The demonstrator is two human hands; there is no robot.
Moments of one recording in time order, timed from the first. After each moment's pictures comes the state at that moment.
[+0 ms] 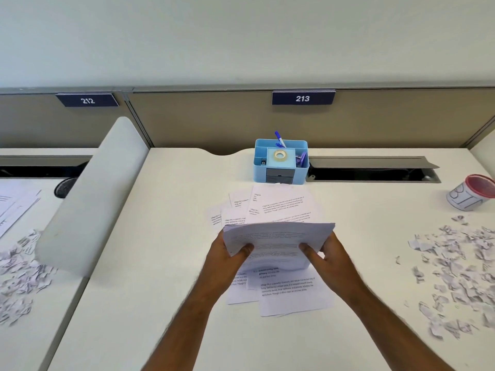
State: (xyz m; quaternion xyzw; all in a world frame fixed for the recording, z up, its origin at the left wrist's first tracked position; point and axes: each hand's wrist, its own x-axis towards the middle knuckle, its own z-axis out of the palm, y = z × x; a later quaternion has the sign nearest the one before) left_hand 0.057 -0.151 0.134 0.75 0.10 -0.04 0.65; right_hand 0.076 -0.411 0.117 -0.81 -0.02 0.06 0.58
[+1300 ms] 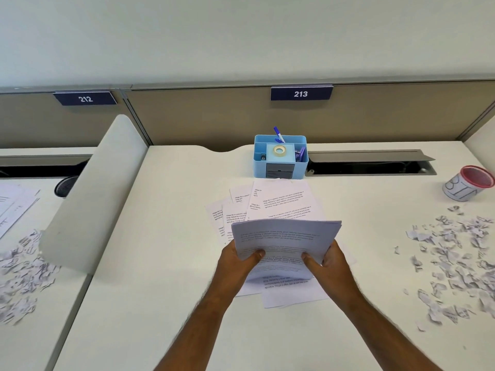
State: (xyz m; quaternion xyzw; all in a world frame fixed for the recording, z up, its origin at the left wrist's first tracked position) left_hand 0.042 -0.162 0.099 0.72 0.14 -0.09 0.67; right_hand 0.046 -0.400 0.083 -0.77 0.06 0.05 0.63
